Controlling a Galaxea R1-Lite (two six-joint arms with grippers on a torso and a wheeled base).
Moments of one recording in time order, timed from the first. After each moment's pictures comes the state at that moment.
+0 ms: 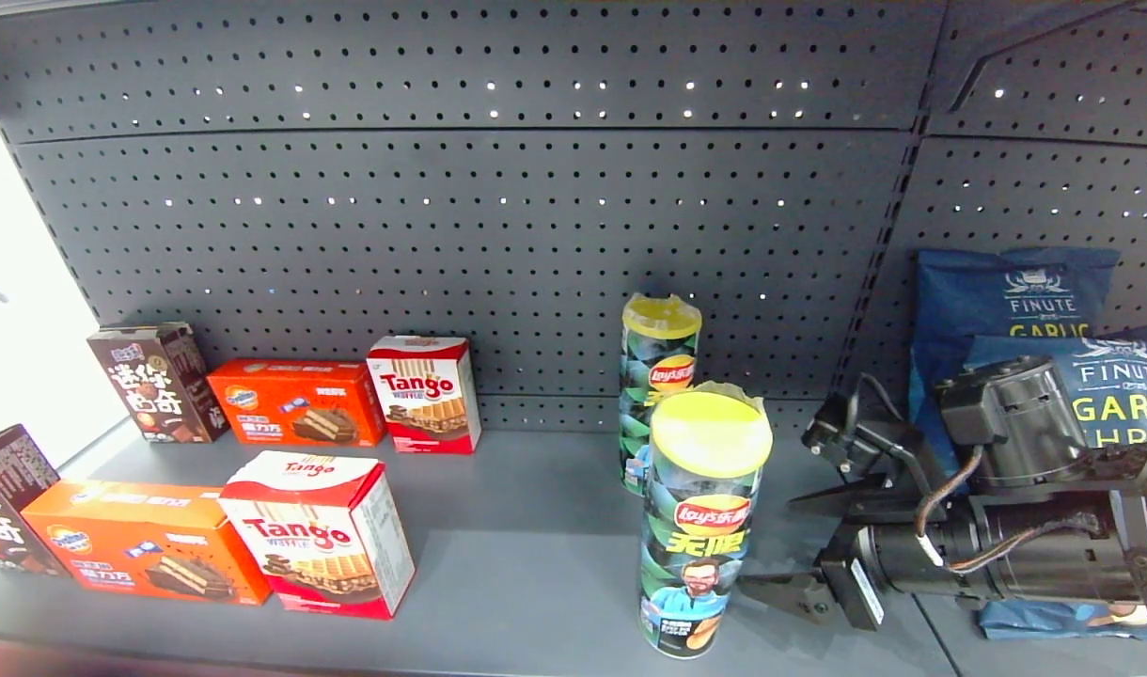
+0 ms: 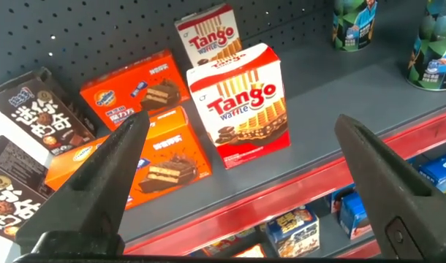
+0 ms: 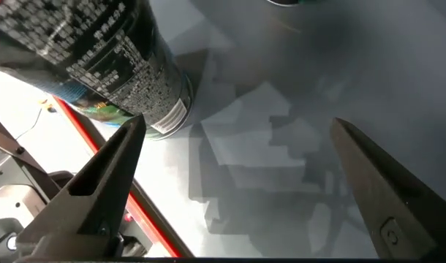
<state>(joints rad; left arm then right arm) -0.34 0.47 -0.36 -0.03 0.02 0.23 0.56 1.56 -0.74 -0.16 0.20 -0.17</state>
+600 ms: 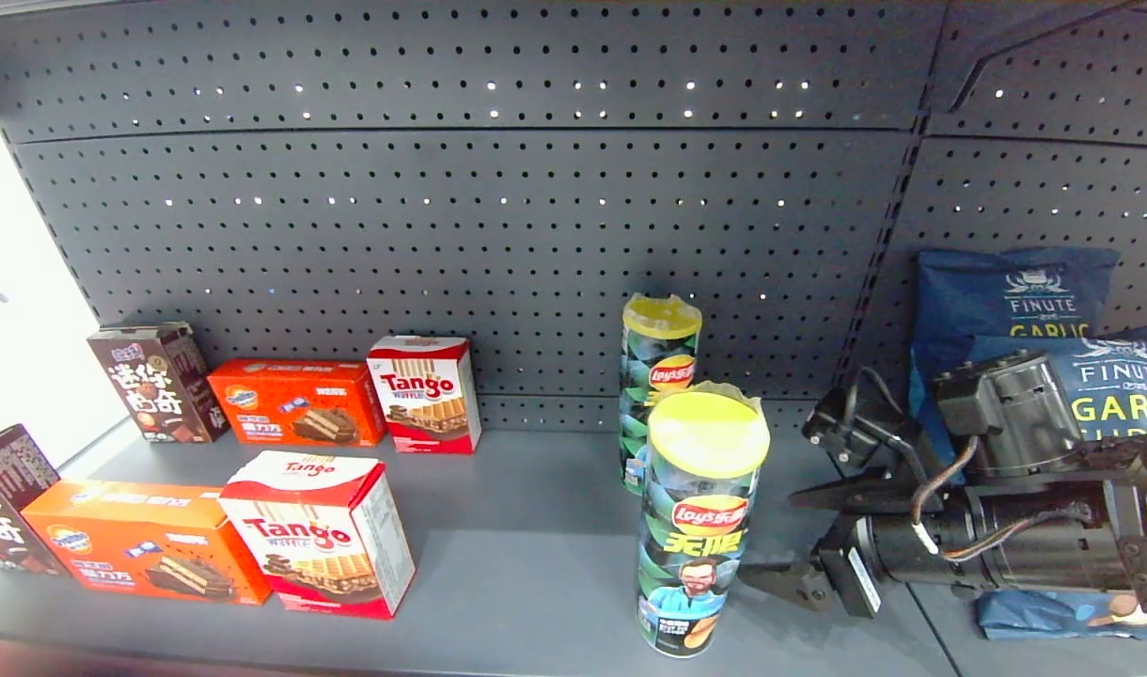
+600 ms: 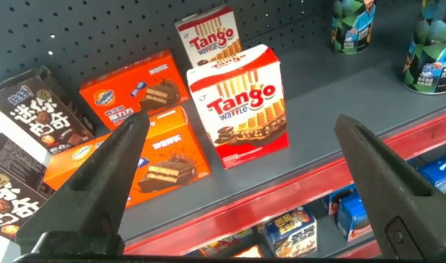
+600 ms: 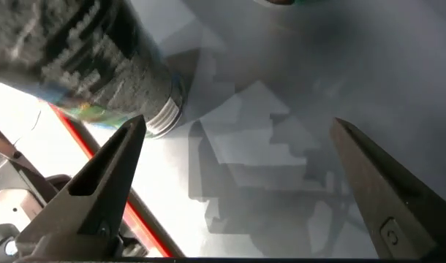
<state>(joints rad) -0.34 0.46 -0.36 -0.03 0.02 0.22 0.54 1.57 -0.75 -0.16 0.20 -0.17</state>
